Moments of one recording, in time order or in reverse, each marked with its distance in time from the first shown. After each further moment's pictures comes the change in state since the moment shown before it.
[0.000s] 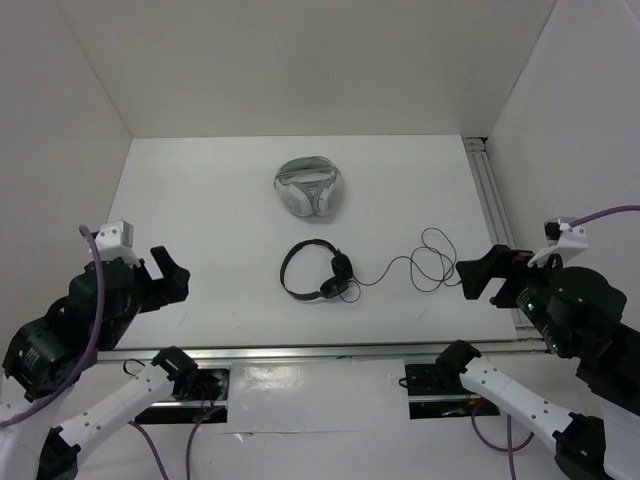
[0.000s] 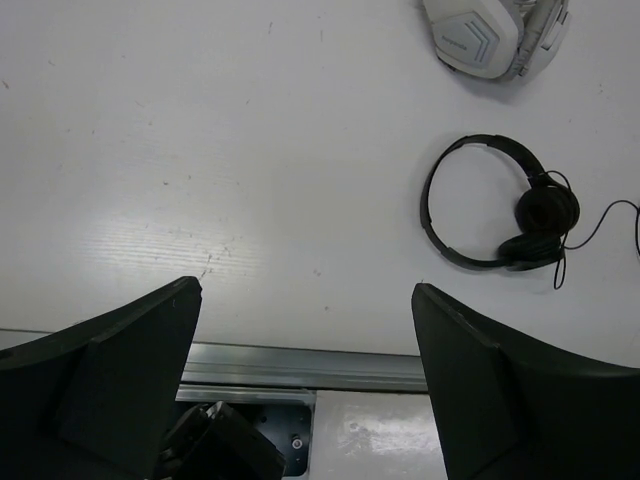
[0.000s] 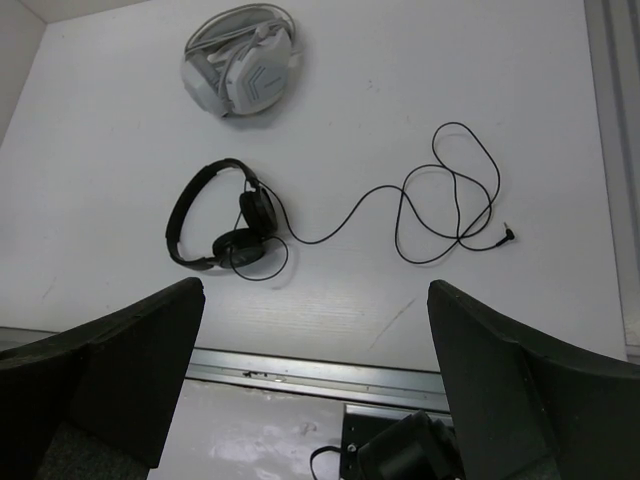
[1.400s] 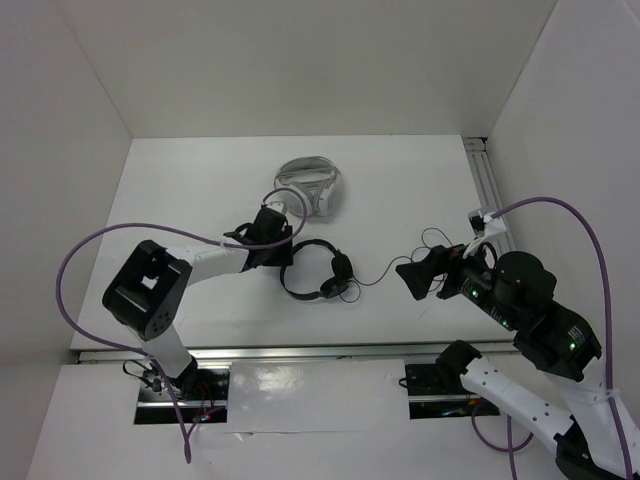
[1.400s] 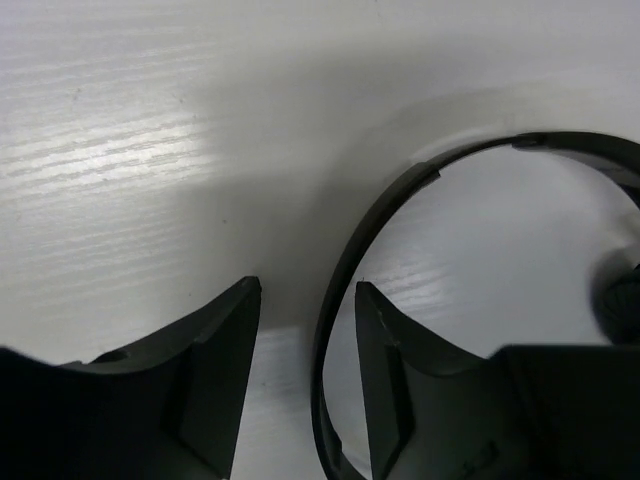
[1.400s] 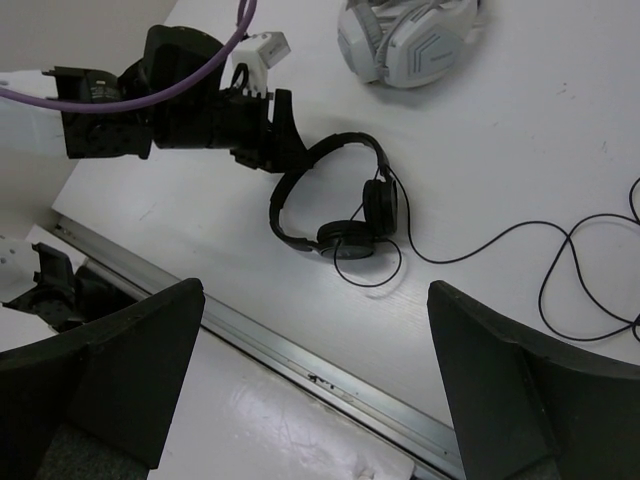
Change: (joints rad) left arm 0.051 1.126 -0.354 1.175 0.391 0.107; right arm 0.010 -0.044 -0.382 0.434 -0.354 -0.060
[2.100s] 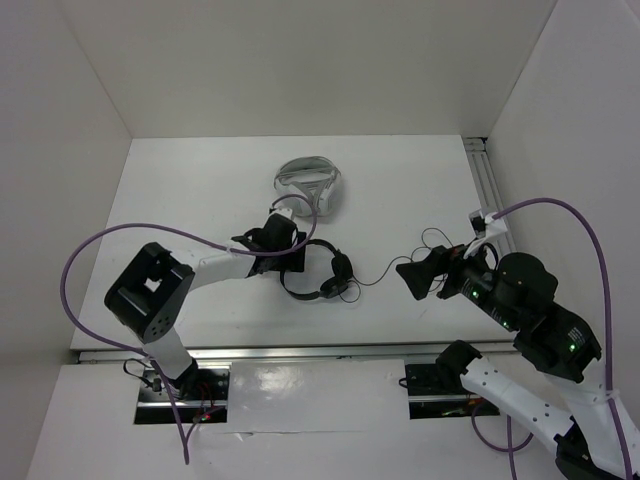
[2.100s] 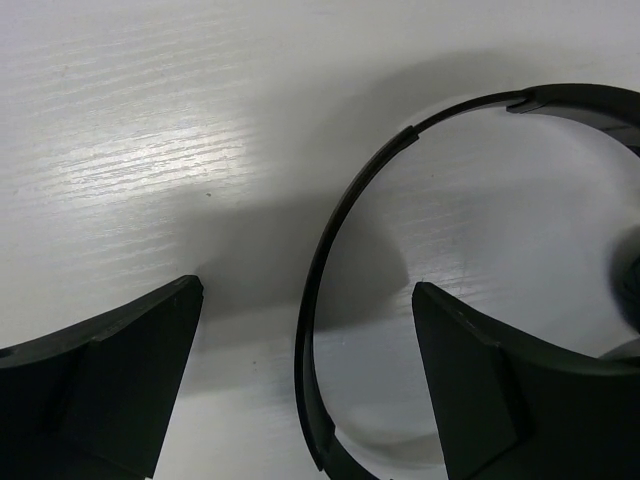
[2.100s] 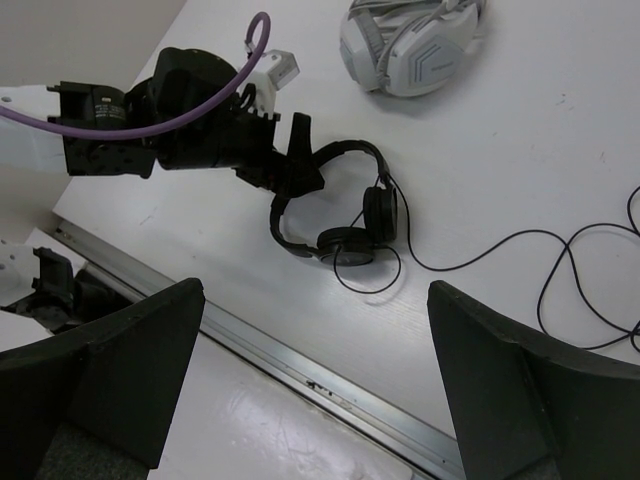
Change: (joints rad) left arm -0.073 -0.002 0.004 -0.031 -0.101 0.023; right arm 0.000 -0.010 -0.011 0.022 -0.001 -0.012
